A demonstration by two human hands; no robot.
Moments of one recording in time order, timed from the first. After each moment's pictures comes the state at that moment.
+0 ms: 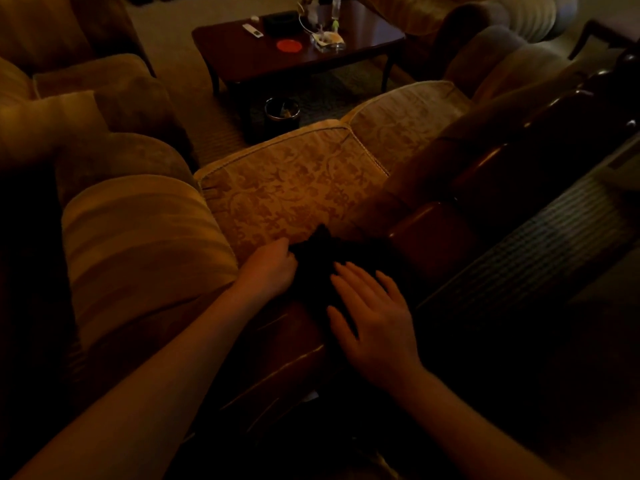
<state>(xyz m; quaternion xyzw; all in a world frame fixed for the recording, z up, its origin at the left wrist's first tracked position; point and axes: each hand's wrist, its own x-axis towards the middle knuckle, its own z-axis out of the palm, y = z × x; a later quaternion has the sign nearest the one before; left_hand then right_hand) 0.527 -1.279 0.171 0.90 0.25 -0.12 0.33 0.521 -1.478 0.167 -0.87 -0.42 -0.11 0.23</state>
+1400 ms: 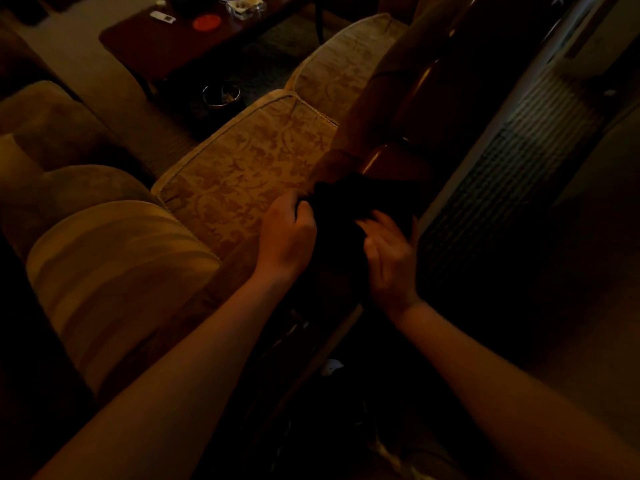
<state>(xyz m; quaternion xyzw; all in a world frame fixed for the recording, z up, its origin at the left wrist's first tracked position) 0.550 -1.358 0.199 0.85 0.17 0.07 0.49 0.559 -1.504 0.130 -0.88 -0.20 -0.21 0.38</state>
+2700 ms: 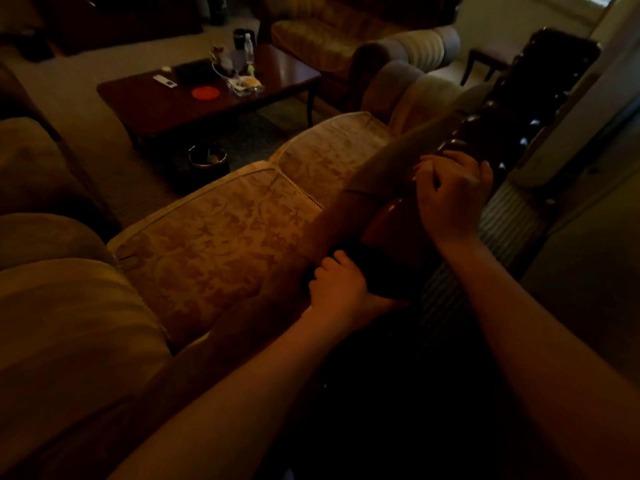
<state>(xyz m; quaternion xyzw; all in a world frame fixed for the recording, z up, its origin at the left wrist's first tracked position) 0.680 -1.448 0.209 0.95 0.11 -0.12 0.27 0.797 -1.568 0.260 -0.92 -0.08 -0.30 0.24</state>
